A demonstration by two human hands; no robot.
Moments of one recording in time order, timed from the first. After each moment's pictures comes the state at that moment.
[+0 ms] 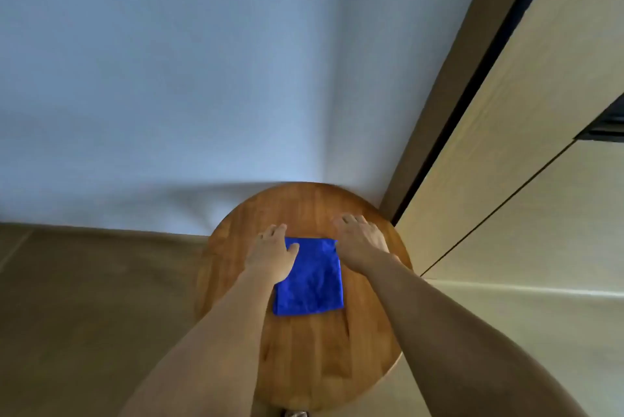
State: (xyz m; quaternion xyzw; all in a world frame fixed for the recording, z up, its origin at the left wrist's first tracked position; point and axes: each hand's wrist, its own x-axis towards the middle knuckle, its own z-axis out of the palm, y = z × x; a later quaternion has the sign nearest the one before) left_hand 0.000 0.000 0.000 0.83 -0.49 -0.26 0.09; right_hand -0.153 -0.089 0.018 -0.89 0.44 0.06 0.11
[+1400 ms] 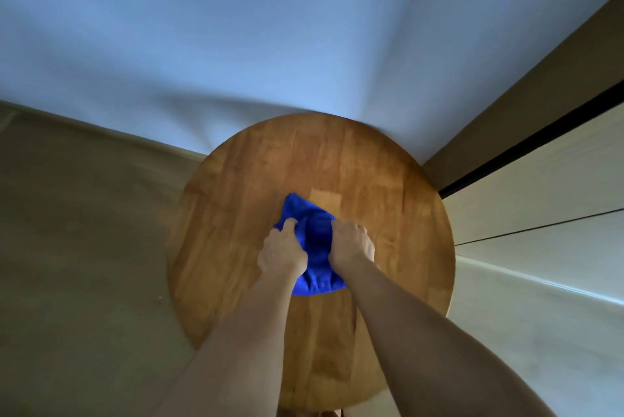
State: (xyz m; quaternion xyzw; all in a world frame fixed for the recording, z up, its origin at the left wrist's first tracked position) left_hand -0.010 -0.038 -0.166 0.88 -0.28 -0.37 0.08; right_hand -0.098 -0.114 -0.156 -0.79 0.51 0.24 0.23
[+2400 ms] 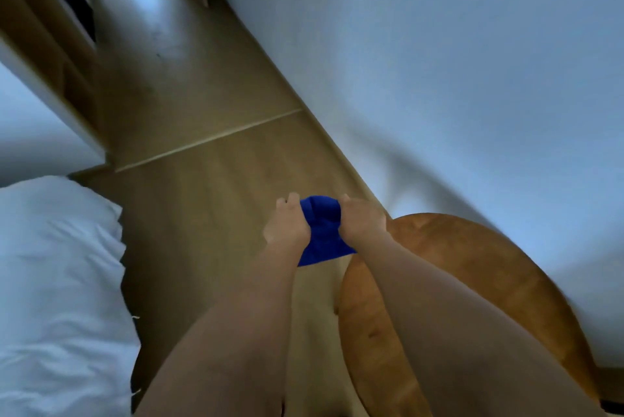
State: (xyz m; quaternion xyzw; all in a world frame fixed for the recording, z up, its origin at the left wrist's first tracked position) left_hand 0.096 0.259 0.032 0.96 0.06 -0.14 0.24; right_hand 0.090 0.128 0.049 -0.98 0.05 0.16 0.09
